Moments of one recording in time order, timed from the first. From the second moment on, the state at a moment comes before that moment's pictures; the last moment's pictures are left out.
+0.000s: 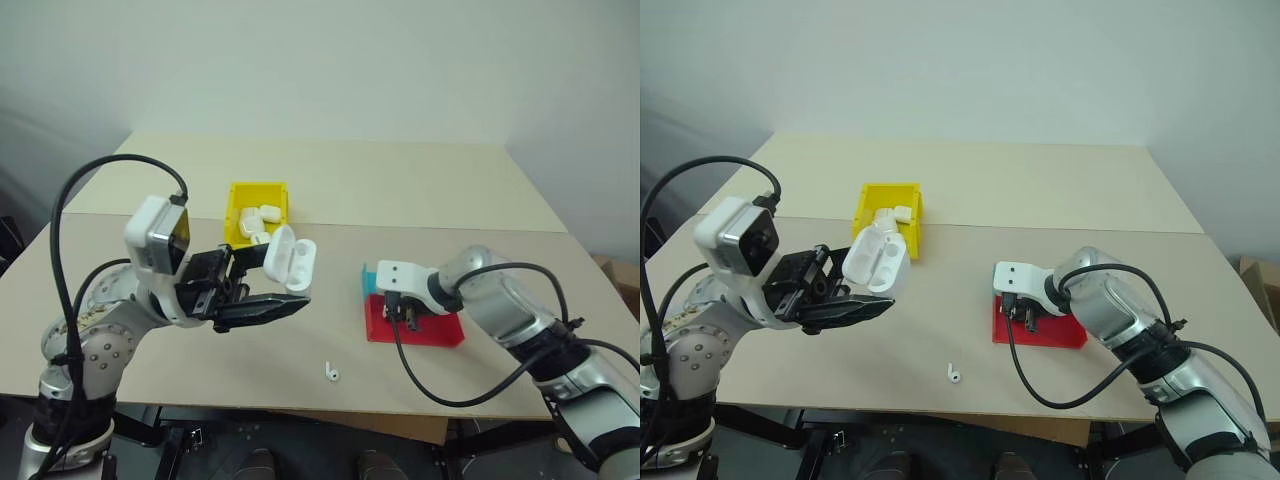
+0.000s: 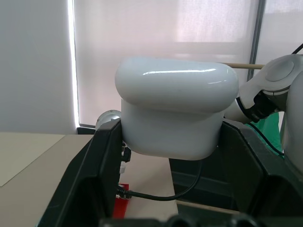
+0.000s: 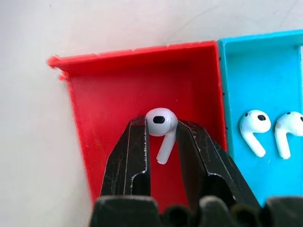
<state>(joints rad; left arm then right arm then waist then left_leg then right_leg) -0.41 0.66 0.17 -0.44 -1.10 0.59 -1.11 -0.74 -0.75 0.44 -0.16 -0.12 0.85 1.24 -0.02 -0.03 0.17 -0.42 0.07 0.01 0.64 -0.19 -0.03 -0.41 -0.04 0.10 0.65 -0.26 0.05</state>
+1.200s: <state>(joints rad) -0.67 0.51 0.00 -0.08 -0.86 0.58 -1.26 -0.60 -0.29 -0.21 -0.61 0.81 0.93 0.64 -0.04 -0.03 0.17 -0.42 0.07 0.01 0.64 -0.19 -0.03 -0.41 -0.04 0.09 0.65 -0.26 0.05</state>
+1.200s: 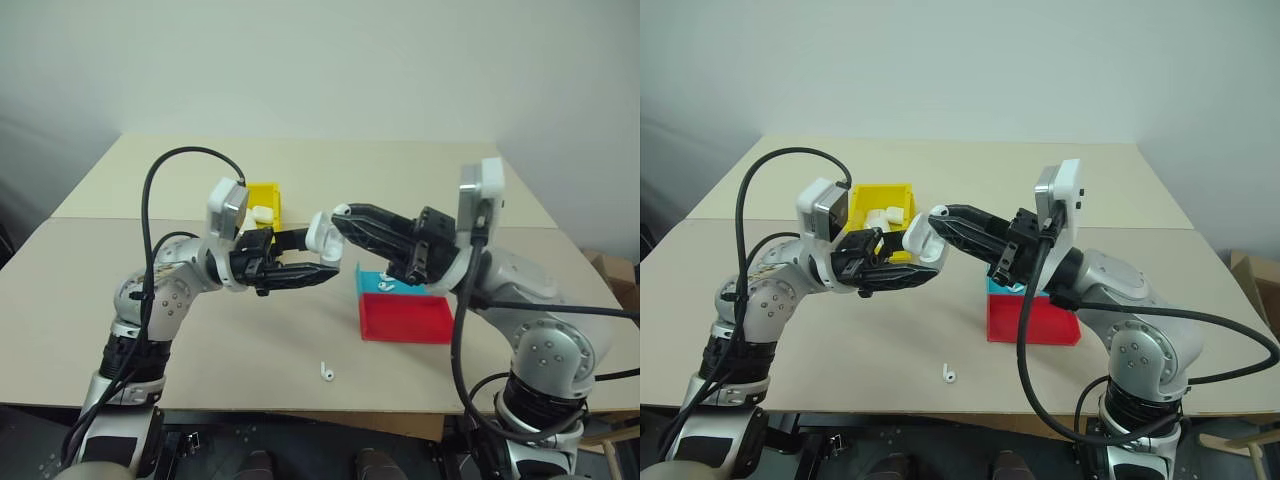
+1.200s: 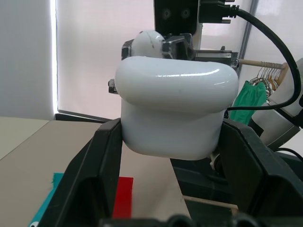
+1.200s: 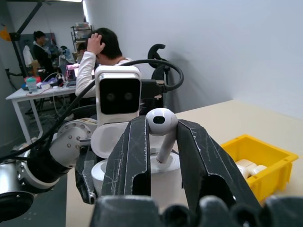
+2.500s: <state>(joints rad) -0.67 0.55 0.05 -0.08 -0.81 0.58 -1.25 -0.64 -0.65 -0.16 -0.40 0.81 0.76 0.76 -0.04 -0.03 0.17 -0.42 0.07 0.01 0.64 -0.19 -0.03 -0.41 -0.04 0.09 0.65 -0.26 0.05</state>
